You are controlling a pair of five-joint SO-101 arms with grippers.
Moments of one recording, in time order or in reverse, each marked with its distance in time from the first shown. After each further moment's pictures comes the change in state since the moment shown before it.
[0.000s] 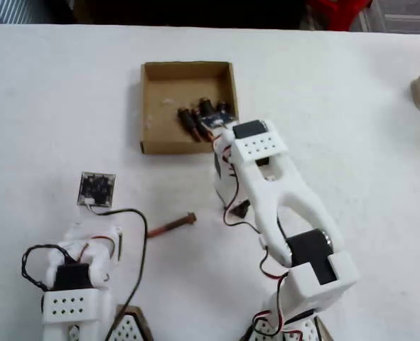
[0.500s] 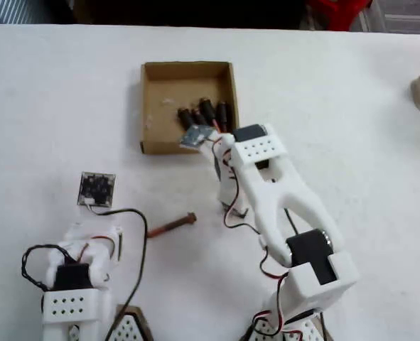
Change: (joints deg) left arm 0.0 0.0 0.0 0.0 0.0; right arm 0.0 0.0 3.4 -5.0 26.9
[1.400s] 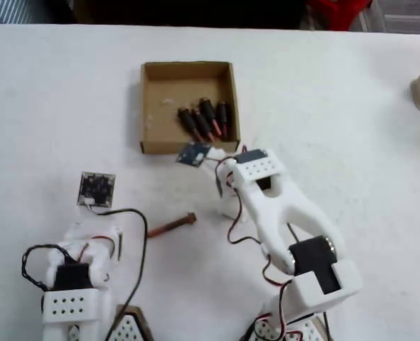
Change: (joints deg) left arm 0.0 0.0 0.0 0.0 0.0; right arm -0.1 -1.7 15.2 -20.0 4.7
